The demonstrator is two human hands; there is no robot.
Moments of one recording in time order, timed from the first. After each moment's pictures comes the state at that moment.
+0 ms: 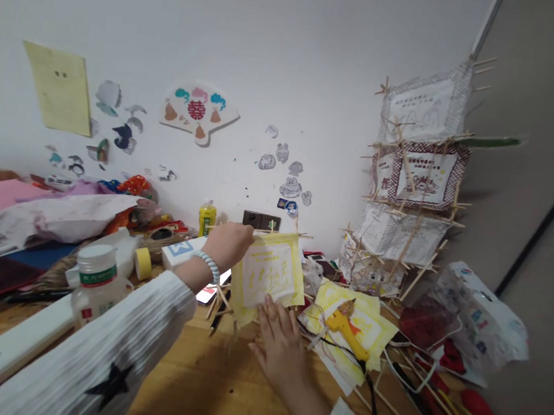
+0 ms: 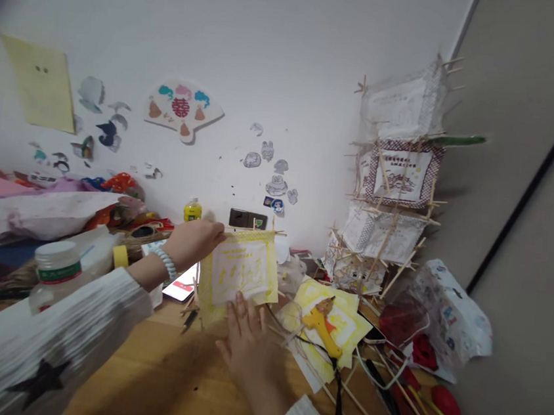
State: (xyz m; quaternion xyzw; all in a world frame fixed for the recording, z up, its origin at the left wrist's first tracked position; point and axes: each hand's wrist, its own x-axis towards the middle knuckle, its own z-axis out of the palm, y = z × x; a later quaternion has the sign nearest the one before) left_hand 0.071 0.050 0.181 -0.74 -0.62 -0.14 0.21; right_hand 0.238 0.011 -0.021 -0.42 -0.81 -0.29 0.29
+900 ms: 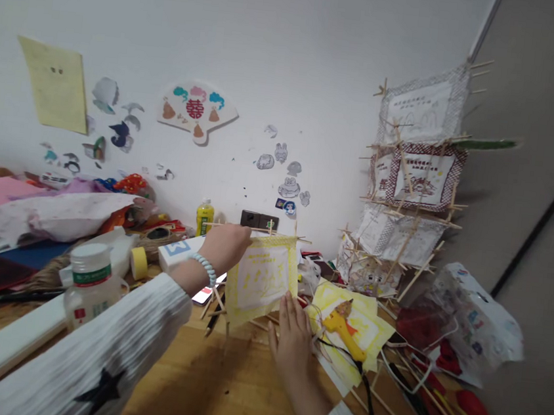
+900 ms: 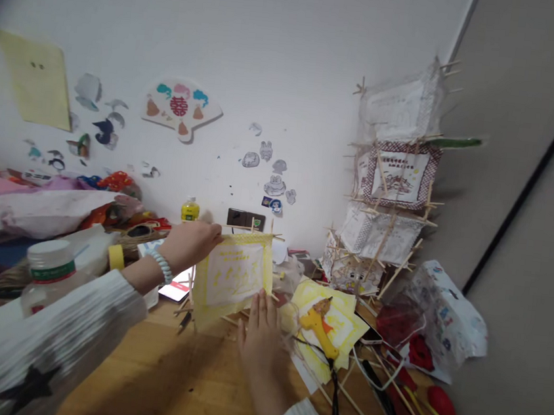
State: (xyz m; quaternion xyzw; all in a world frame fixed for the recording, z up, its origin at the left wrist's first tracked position) left_hand 0.073 0.046 0.180 -0.75 -0.62 -0.13 0.22; right_hand 0.251 0.034 -0.031 -0.52 -0.73 -0.26 0.37
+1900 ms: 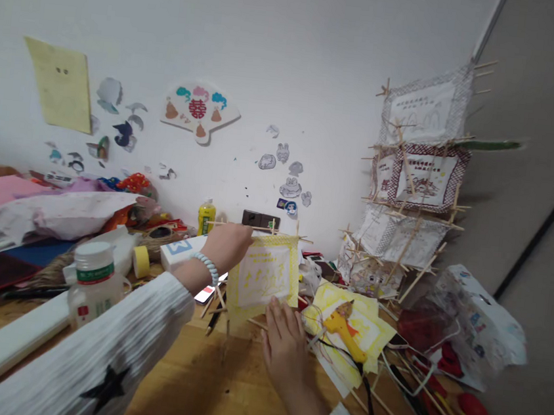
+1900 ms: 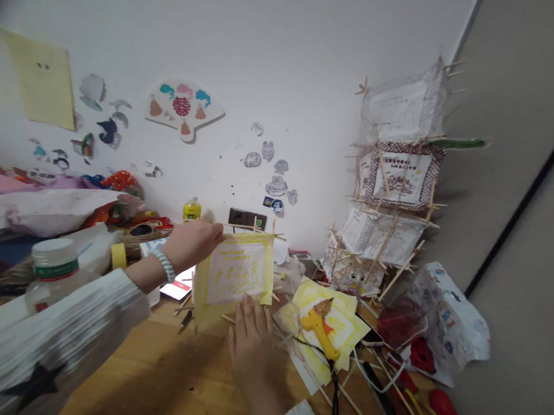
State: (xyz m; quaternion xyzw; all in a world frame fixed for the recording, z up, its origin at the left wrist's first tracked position) left_hand 0.075 0.044 0.181 -0.74 -0.62 -0.13 0.21; right_hand 0.244 0.015 -0.021 -0.44 -0.79 -0.26 0.34
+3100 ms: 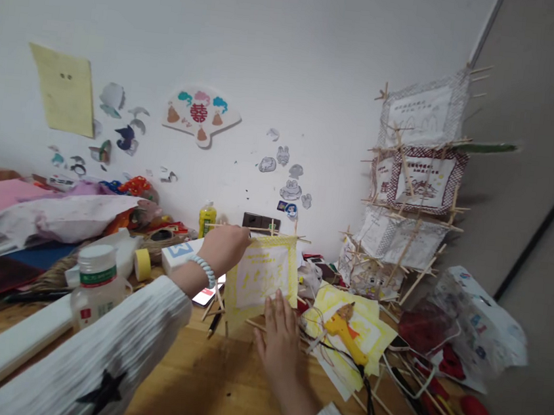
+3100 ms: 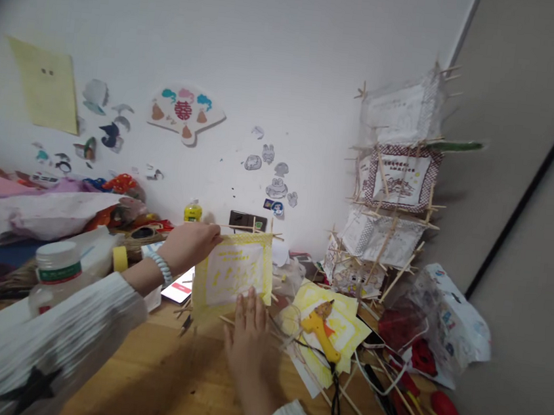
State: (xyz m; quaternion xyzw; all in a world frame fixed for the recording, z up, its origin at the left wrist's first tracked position) left_hand 0.068 0.042 0.181 -0.74 -0.62 -0.14 0.21; right_hand 0.228 0.023 -0.022 -0.50 -0.76 -0.24 0.34
